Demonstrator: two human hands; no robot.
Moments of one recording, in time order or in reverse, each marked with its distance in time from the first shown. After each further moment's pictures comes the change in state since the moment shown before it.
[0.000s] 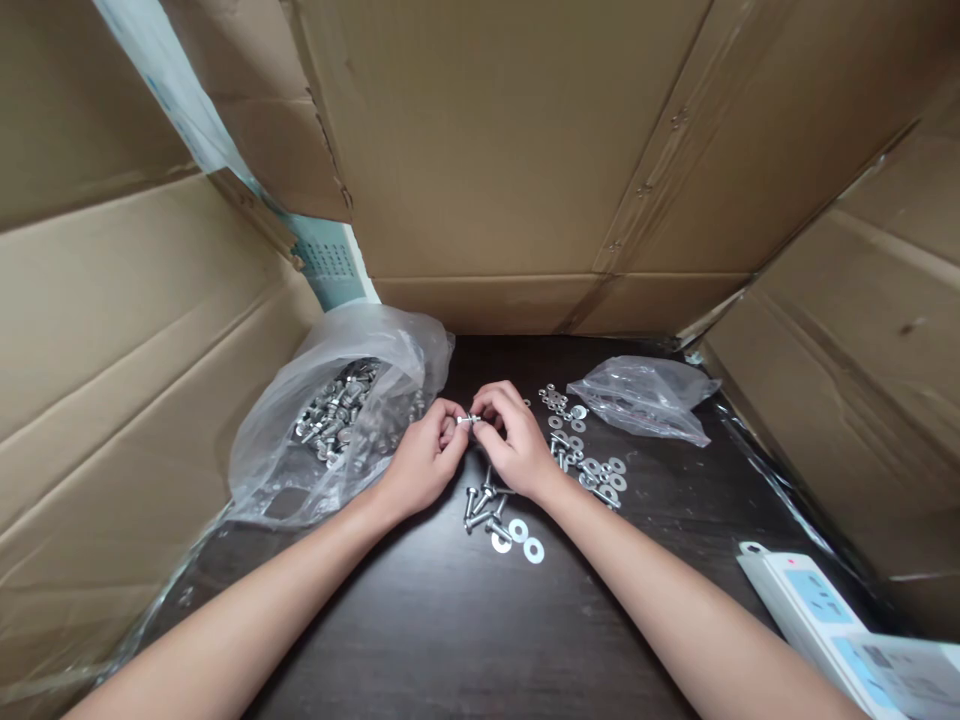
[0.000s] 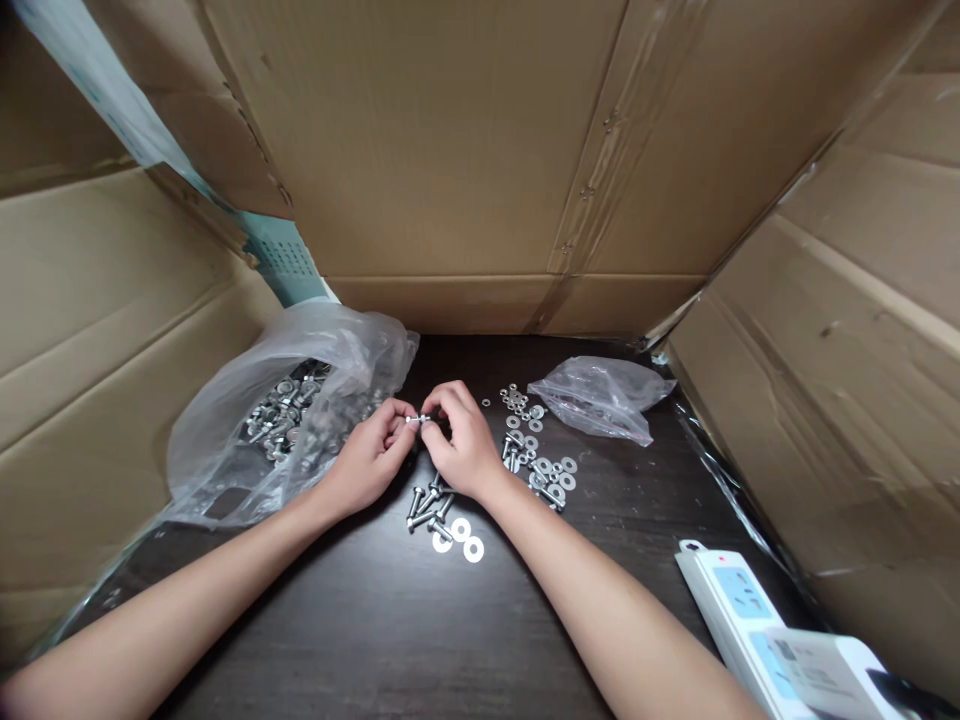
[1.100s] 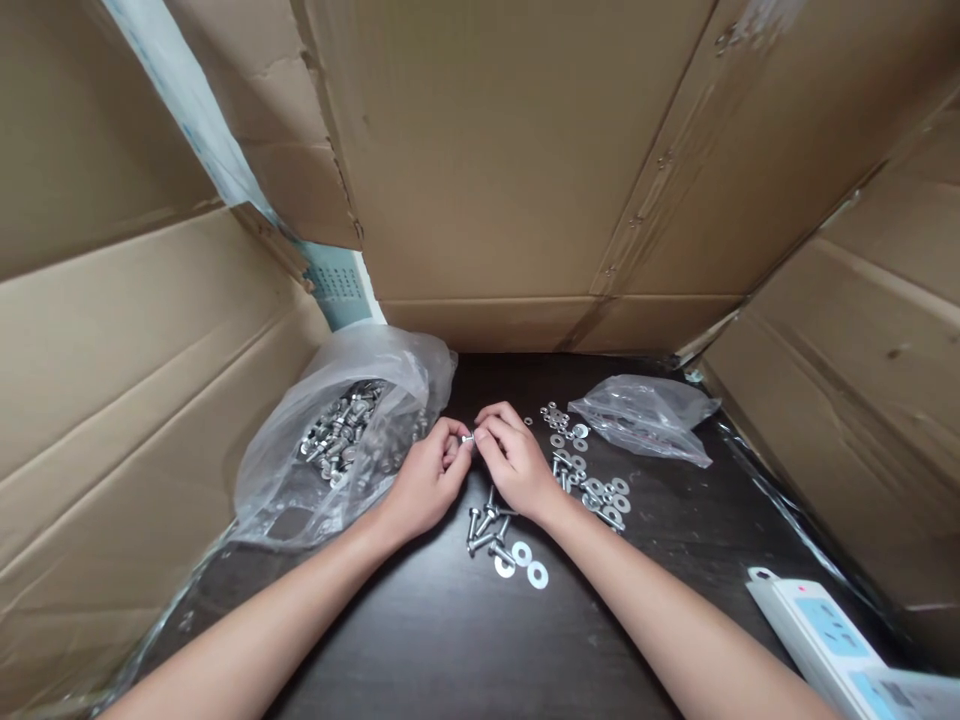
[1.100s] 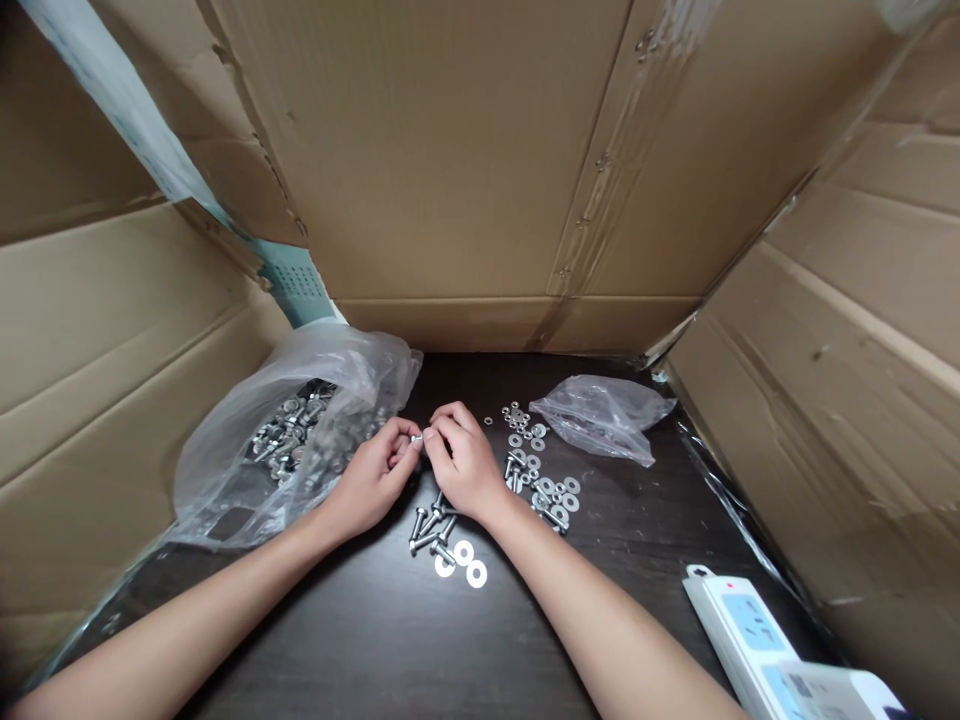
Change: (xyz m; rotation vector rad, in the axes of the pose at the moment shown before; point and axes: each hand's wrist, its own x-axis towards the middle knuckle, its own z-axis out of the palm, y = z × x) left_hand -0.001 -0.001 0.000 0.011 -0.003 0.011; right_hand 0.001 0.000 0.001 -0.044 -0.037 -0.012
